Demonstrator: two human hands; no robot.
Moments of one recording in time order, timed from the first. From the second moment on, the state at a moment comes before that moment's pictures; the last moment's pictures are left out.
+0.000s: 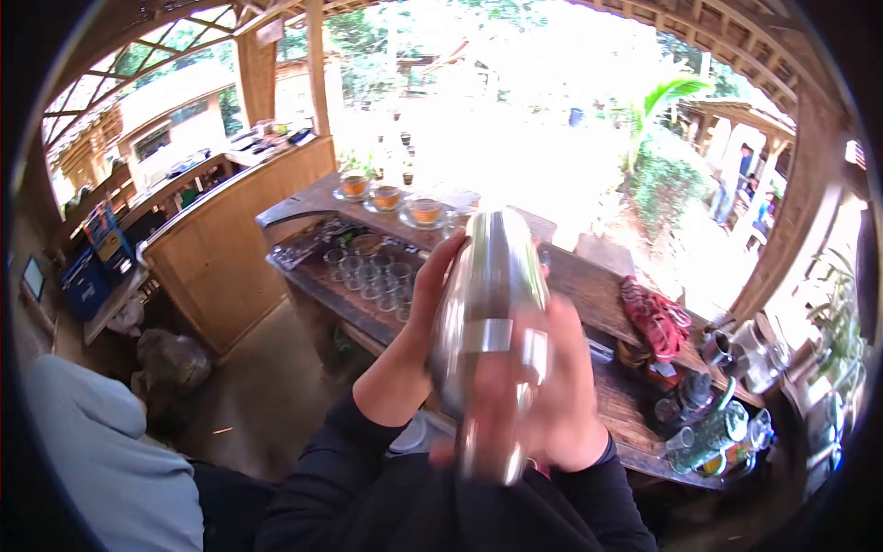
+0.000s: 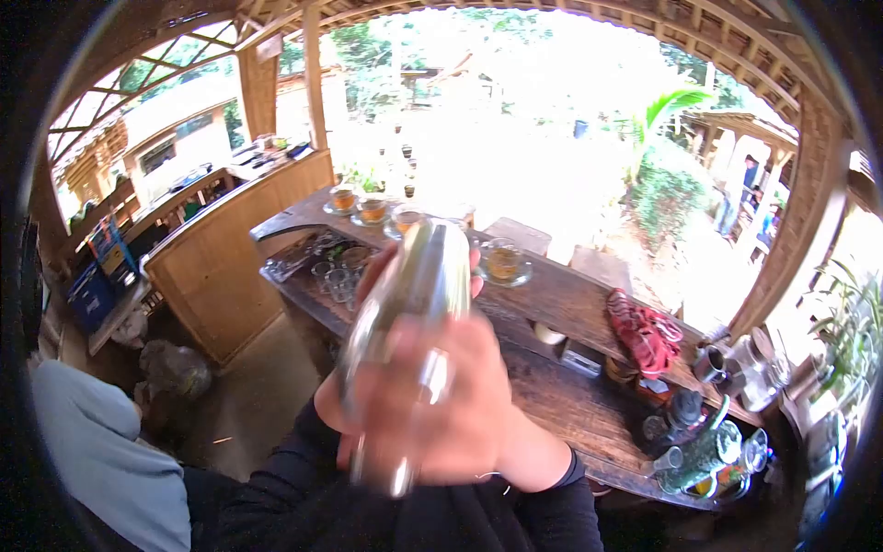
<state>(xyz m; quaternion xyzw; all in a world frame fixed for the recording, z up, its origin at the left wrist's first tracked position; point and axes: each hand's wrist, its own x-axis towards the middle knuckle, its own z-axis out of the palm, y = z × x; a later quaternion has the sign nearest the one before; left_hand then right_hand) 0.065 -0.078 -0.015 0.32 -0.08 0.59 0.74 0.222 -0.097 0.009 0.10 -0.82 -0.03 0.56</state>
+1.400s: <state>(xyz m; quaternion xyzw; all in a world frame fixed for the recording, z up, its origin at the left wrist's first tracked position) 0.290 0.019 0.076 0.42 -0.21 0.25 0.84 0.439 -0.092 0.088 -0.01 -0.78 -0.30 0.55</state>
